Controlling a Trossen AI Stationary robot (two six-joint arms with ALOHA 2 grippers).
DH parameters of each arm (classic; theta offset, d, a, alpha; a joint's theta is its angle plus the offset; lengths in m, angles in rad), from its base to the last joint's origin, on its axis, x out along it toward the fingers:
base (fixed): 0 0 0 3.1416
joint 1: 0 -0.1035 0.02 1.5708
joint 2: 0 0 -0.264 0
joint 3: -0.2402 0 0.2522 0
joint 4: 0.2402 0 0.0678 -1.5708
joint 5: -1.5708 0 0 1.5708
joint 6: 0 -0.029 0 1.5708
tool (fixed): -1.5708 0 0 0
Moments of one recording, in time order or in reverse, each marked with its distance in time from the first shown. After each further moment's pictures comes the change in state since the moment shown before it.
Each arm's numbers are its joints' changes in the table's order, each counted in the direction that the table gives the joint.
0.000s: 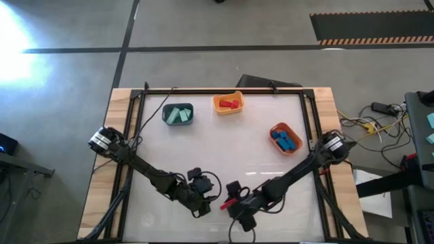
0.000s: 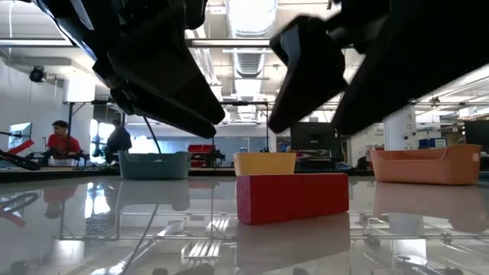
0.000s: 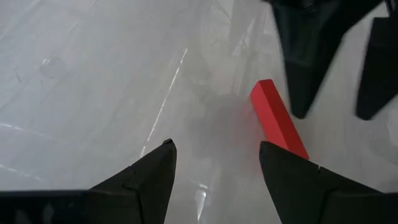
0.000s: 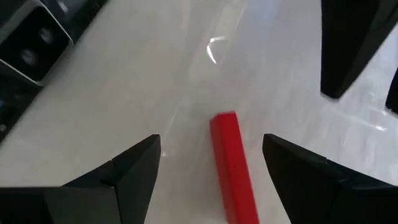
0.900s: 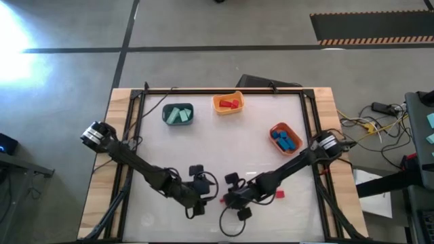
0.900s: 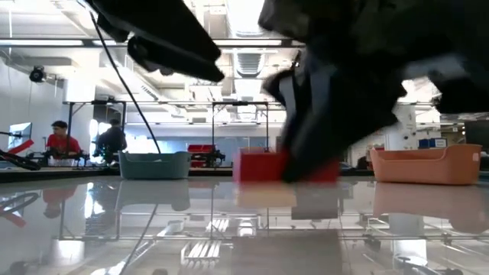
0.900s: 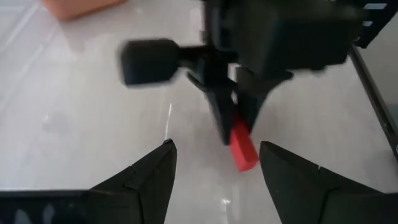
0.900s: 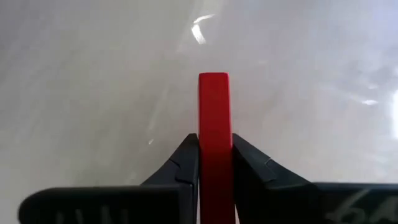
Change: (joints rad) left arm 0.000 -0.110 0.003 -0.002 0.019 -0.295; right arm 0.086 0.032 0.042 -0.005 -0.020 0.011
